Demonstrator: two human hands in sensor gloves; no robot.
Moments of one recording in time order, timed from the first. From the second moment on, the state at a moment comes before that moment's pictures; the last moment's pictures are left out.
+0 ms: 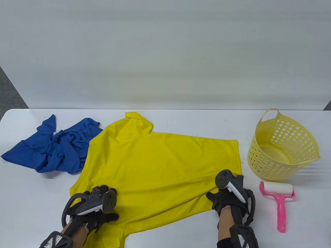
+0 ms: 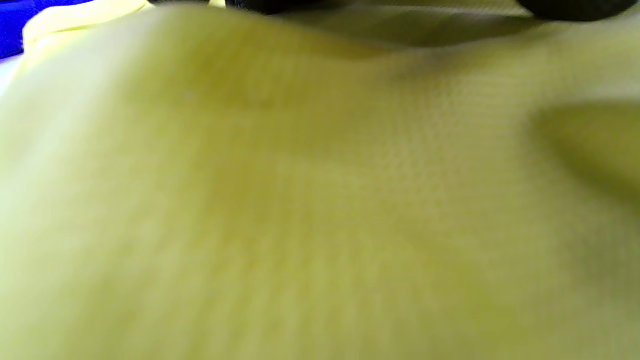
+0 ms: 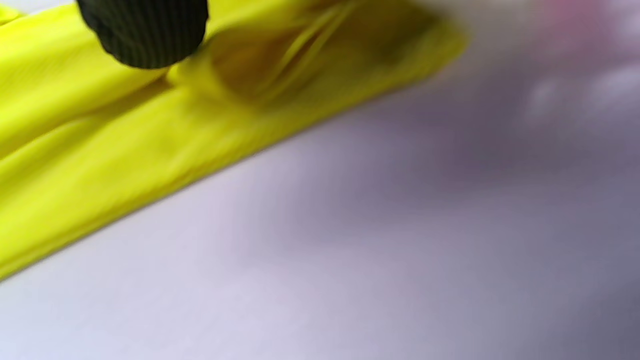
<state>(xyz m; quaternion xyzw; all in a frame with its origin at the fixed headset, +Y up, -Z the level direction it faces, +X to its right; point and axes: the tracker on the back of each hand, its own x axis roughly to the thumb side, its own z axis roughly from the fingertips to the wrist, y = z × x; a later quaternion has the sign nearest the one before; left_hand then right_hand) -0.247 -0.782 -0.292 -0.23 -0.11 -0.10 0.96 0.208 -0.750 -0.336 -0.13 0.21 0.96 0.09</state>
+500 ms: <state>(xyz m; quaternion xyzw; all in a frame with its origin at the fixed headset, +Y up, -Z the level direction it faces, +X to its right) -0.255 -0.776 -0.294 -0.22 -0.09 -0.10 0.96 0.221 -0.720 -0.321 -0.14 0.20 0.96 0.15</state>
